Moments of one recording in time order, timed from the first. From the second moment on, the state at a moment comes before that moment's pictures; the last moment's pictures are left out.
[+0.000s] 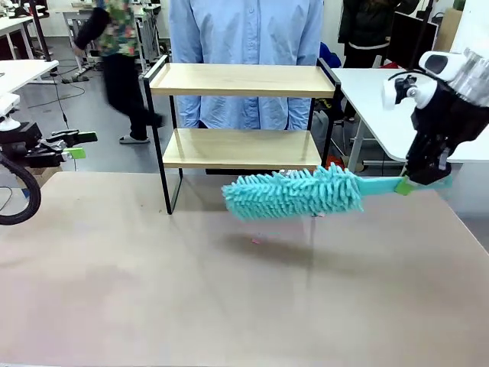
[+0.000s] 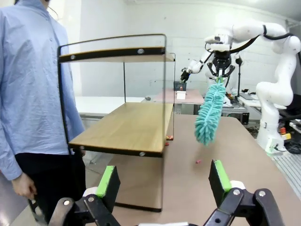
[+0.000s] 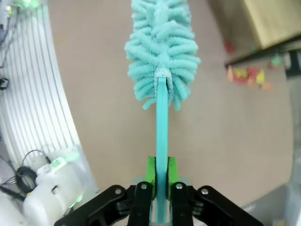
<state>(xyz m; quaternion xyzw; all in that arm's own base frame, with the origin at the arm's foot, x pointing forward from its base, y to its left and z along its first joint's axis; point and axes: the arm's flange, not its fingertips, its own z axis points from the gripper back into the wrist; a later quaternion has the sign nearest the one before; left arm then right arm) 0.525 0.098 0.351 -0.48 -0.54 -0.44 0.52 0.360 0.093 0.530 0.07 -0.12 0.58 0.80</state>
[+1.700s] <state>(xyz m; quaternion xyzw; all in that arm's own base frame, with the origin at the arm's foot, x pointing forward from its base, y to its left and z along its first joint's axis) 0.379 -0.122 0.355 -0.53 -0.50 -0.45 0.52 0.397 0.057 0.504 0.18 -0.19 0.70 0.67</state>
